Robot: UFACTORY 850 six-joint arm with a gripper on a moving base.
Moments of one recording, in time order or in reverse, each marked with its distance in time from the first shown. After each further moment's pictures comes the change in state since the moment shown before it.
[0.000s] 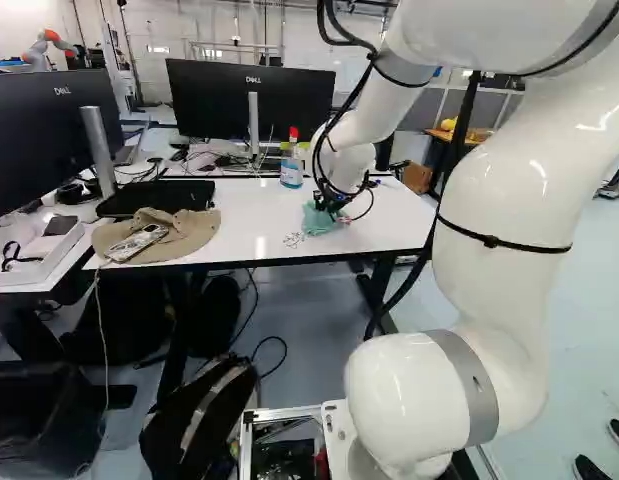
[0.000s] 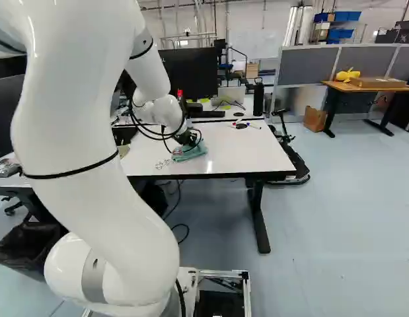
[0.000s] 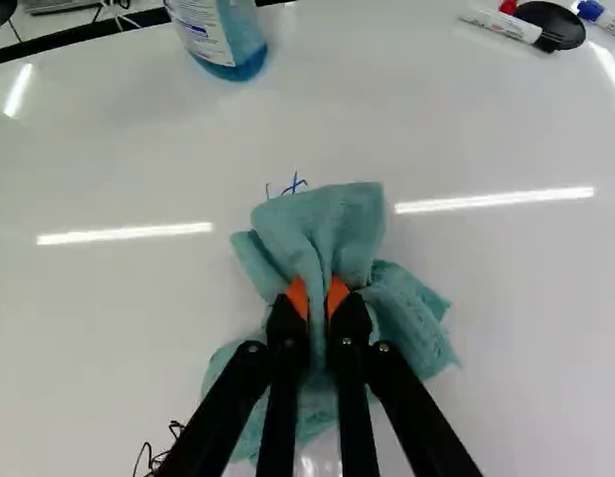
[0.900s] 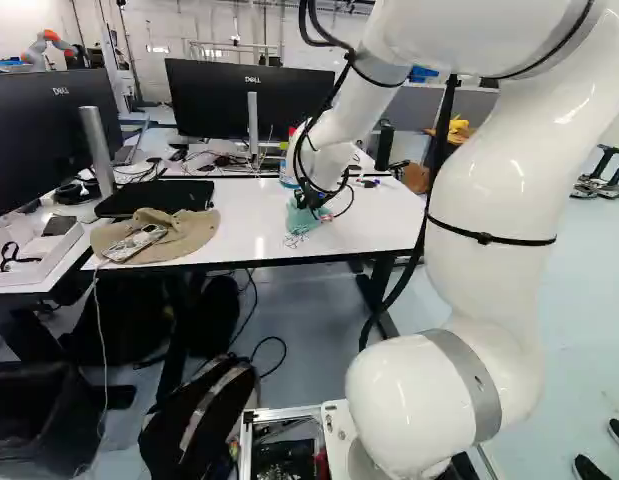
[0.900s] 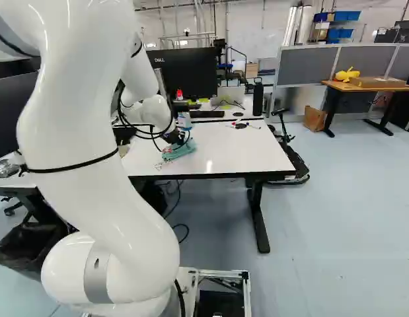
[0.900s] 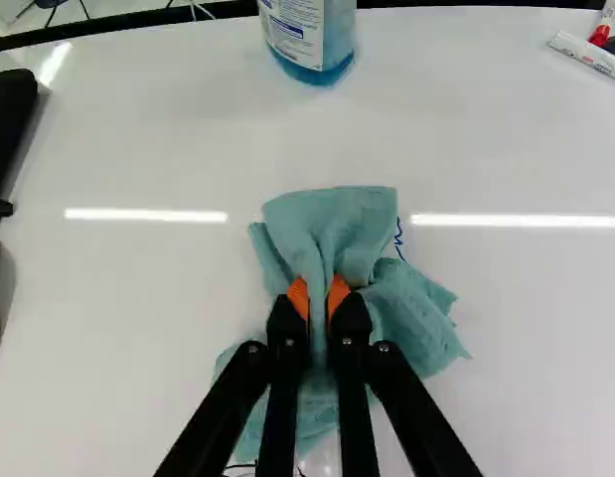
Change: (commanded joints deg) arm 7.3 -2.0 -2.4 0.0 0.0 0.0
